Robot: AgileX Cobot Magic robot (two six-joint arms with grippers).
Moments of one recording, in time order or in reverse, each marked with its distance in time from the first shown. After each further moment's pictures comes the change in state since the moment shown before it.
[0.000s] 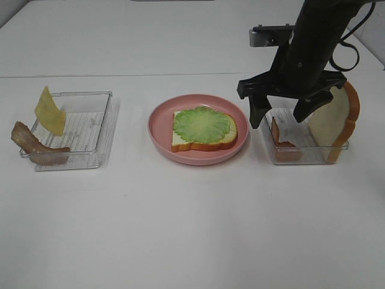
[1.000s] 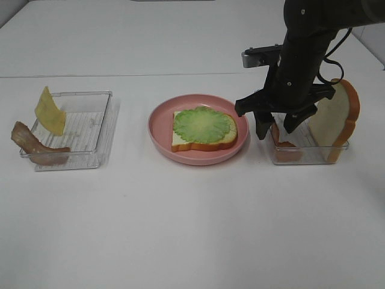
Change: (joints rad) left arm 0.000 0.000 0.000 0.000 0.000 0.000; right arm 0.000 0.108 -0.024 -0.071 -0.047 -0.003
